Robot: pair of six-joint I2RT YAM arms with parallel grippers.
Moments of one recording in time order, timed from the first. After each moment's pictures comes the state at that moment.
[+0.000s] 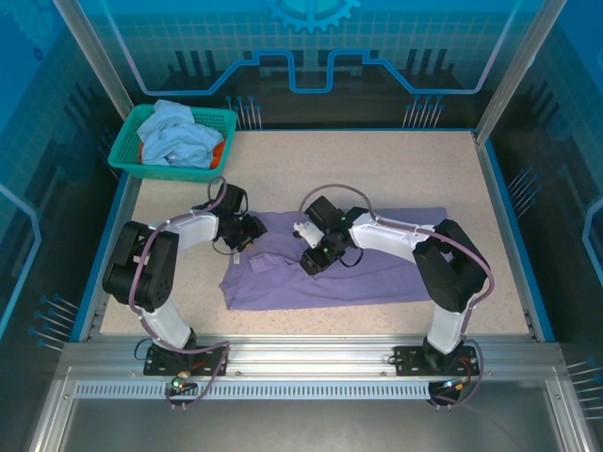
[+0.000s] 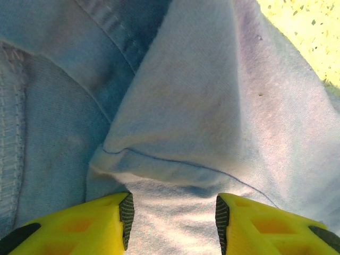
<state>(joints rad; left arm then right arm) -0.23 1.71 0.92 -0.35 0.25 -0.88 0.74 1.80 1.14 -0.61 -0.30 0.04</state>
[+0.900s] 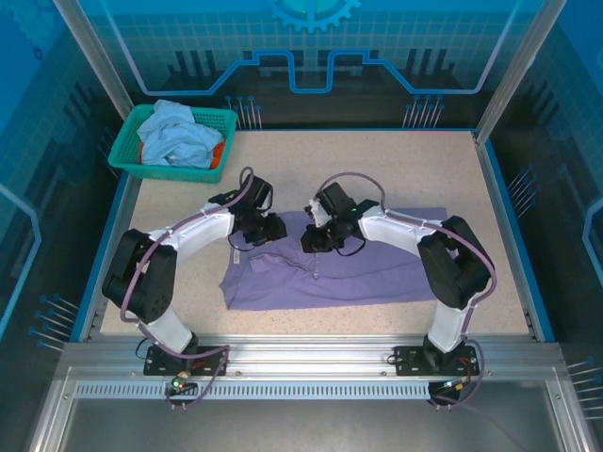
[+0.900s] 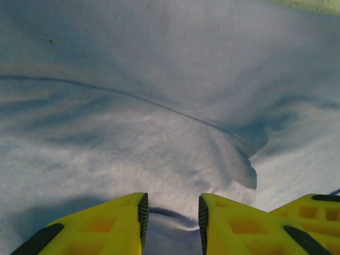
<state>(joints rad) -0.42 1.66 1.08 -0.58 0.25 -0.69 0.65 1.82 1.19 -0.46 -0.45 0.48</state>
